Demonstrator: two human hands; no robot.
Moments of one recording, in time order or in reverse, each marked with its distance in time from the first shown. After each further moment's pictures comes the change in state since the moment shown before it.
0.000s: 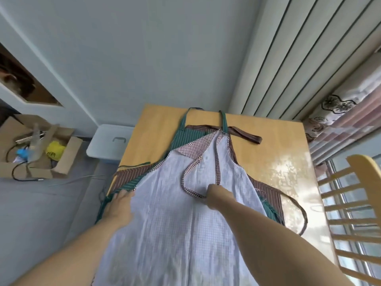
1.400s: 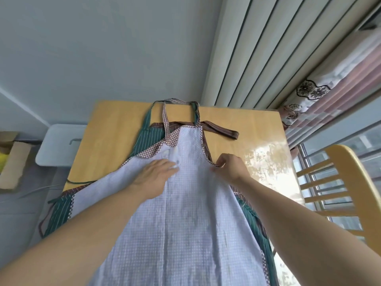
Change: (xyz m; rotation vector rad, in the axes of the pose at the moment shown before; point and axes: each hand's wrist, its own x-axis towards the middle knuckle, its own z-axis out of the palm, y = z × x) left_hand 0.112 0.200 -0.024 0.250 0.363 1.019; right_hand 0.063 0.120 -0.085 0.466 0.436 -0.007
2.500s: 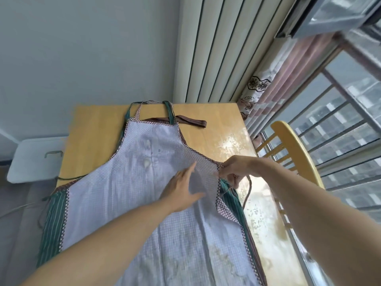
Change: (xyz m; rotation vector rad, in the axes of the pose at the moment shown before) left_hand -0.030 0.176 -0.030 -0.645 -0.146 -0.253; right_hand -0.155 0.005 -0.107 0.086 -0.592 0.165
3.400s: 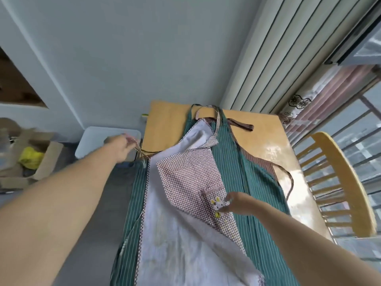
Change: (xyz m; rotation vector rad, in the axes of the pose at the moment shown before) left_hand -0.189 -0.207 -0.254 -1.363 0.849 -0.578; right_hand -0.019 -0.092 0.254 -0.369 0.133 0.115
